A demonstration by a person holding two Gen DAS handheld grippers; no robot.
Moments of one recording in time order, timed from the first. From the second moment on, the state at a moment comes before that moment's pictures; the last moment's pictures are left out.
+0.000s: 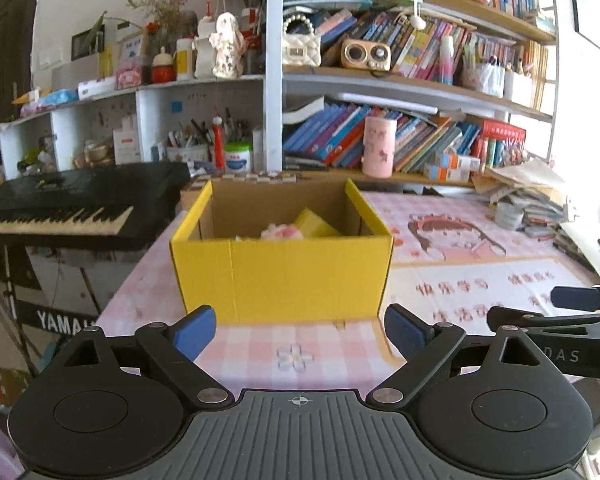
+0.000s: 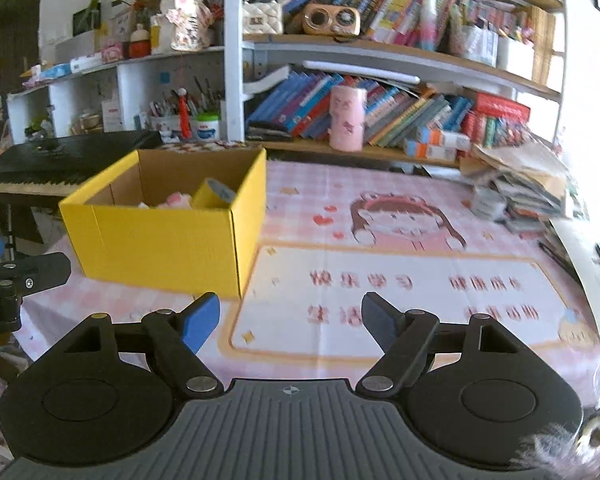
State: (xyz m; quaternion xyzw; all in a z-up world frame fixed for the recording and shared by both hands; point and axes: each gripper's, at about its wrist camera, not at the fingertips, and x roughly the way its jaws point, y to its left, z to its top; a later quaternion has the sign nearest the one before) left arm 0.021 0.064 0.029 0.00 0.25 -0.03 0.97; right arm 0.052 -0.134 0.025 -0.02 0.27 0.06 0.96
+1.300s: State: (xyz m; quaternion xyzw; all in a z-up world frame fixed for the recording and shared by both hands) left arm 0.016 0.018 -0.004 0.04 0.35 -0.07 0.93; right arm 0.018 -0.170 -0.015 -0.02 0.35 0.02 0.94
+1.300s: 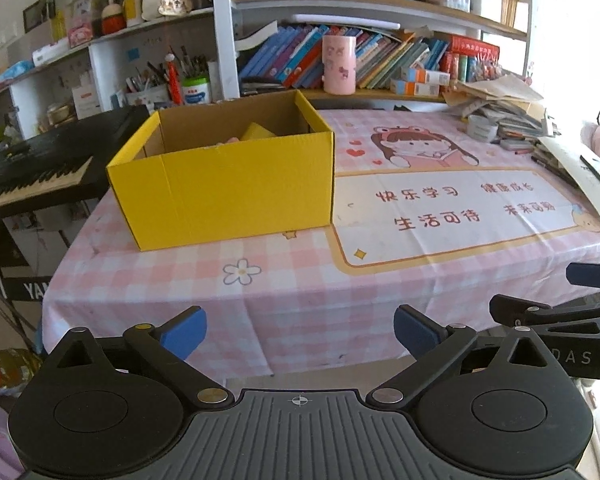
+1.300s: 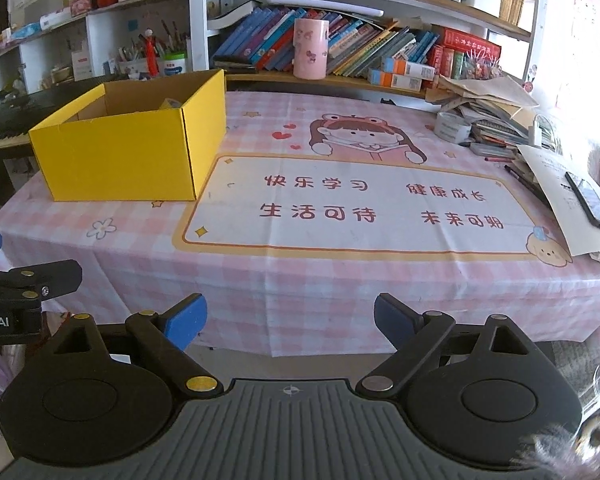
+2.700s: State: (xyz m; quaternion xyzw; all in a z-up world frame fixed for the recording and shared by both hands) left arm 0.030 0.020 -0.011 0.04 0.37 -0.08 0.92; right arm 0.029 -0.172 -0.019 -0.03 0.36 0.02 0.93
